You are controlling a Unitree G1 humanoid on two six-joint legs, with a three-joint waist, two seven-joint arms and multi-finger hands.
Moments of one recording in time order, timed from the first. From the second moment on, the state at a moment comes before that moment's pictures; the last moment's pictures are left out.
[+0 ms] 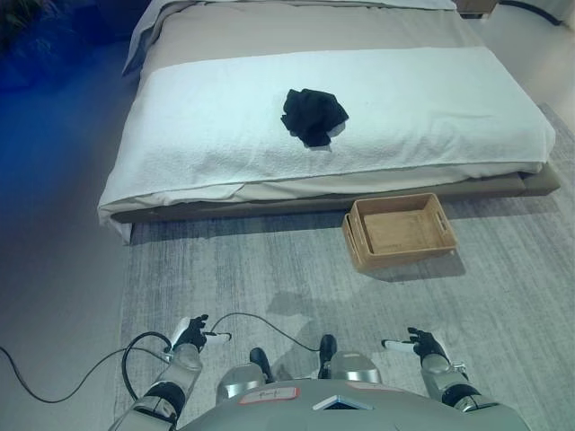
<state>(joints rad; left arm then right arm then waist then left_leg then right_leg) 0.03 0.28 -0.28 1.02 0.08 0.09 0.23 0.01 -0.31 0.18 1.18 0.03 0.06 -0.20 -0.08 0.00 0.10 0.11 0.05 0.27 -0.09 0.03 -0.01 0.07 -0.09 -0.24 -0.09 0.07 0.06</state>
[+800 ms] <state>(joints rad) 0.04 0.28 -0.28 1.06 0.08 0.10 0.22 0.01 -0.31 0.19 1.18 0.02 0.06 -0.20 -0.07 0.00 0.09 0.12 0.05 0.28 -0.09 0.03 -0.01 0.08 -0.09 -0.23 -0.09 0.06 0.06</state>
